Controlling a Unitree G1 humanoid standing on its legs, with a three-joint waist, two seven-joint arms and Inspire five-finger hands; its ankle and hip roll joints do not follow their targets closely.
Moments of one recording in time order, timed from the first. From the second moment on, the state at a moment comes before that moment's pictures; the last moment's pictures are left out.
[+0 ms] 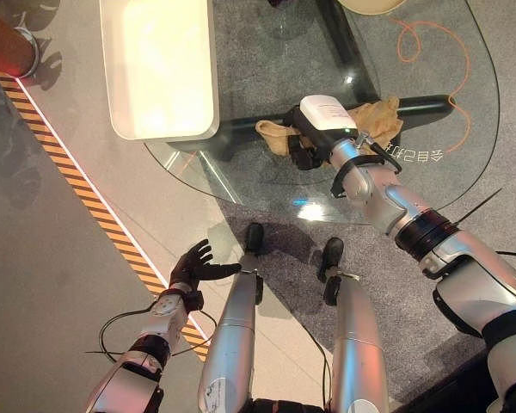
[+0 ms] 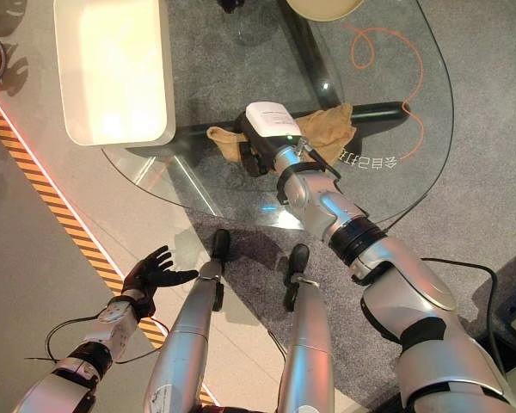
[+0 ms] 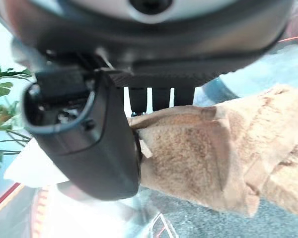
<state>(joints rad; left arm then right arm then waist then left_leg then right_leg) -0.42 0.32 -0.30 1.00 -0.65 -0.18 0.01 -1.15 -0.52 0.84 0.60 -0.32 0.09 -0.15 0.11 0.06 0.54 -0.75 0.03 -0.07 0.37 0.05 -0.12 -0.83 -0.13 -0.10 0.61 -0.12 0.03</state>
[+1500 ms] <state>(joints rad) -0.42 0.32 -0.33 1.02 -0.65 -0.19 0.01 -1.17 -0.49 0.78 0.95 -0.19 0.13 -0.41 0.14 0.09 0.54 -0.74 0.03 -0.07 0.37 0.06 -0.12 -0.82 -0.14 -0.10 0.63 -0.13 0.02</state>
